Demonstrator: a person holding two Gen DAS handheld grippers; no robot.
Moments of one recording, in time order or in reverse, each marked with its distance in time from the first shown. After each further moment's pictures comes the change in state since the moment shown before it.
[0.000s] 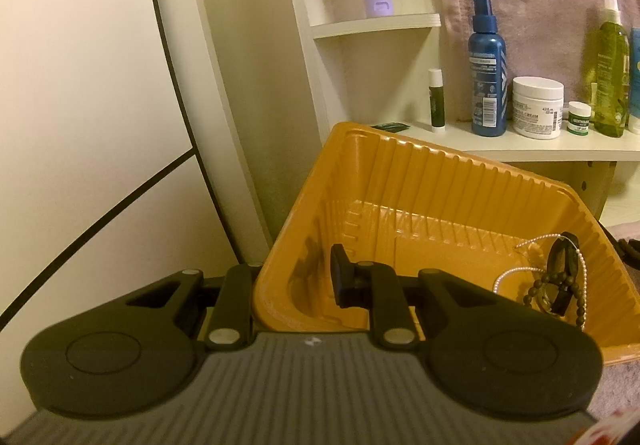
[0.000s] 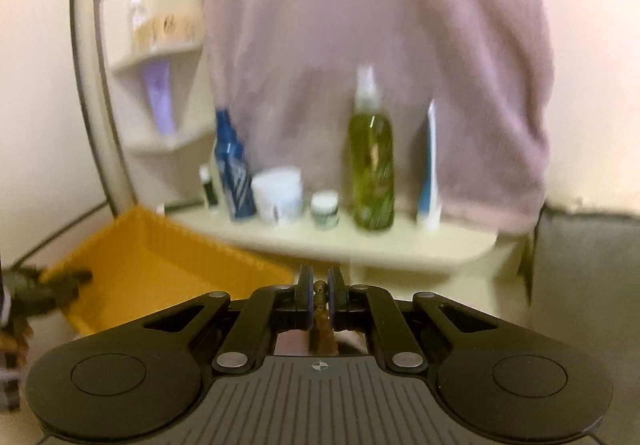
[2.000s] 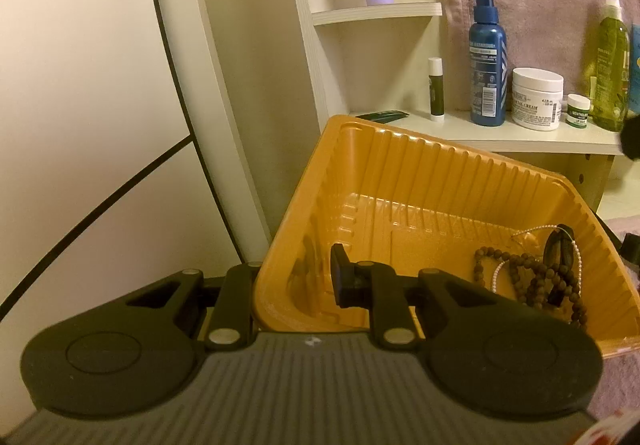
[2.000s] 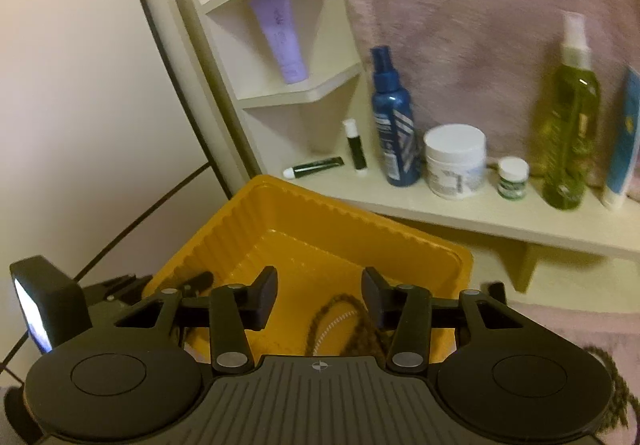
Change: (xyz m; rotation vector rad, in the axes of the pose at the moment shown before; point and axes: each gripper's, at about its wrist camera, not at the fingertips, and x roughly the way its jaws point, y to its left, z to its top) left arm 0.003 0.002 0.001 -0.004 0.041 -0.015; right arm 0.069 0.106 0.015 0.044 0.221 0.276
